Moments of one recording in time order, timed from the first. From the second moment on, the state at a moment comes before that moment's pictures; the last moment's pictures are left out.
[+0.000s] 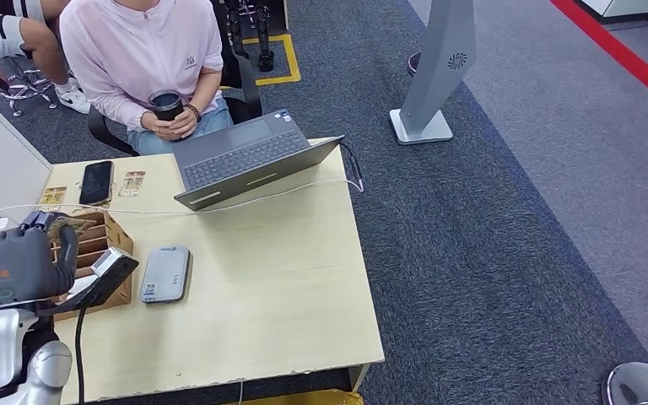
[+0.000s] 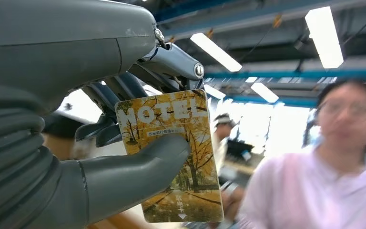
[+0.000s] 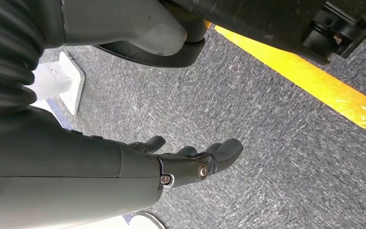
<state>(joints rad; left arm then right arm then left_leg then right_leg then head) -0.24 0.11 -0.06 -1.51 -1.22 0.37 -0.03 -0.08 0.18 -0.14 -0.18 0.94 -0.23 0.20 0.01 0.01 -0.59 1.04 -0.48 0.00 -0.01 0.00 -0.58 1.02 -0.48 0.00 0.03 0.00</state>
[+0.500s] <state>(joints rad) -0.37 0.16 -0.17 -1.66 -1.21 0.32 0.01 -0.08 0.18 -0.17 -0.18 0.96 -0.23 0.19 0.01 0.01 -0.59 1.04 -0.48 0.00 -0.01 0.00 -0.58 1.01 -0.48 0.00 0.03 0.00</state>
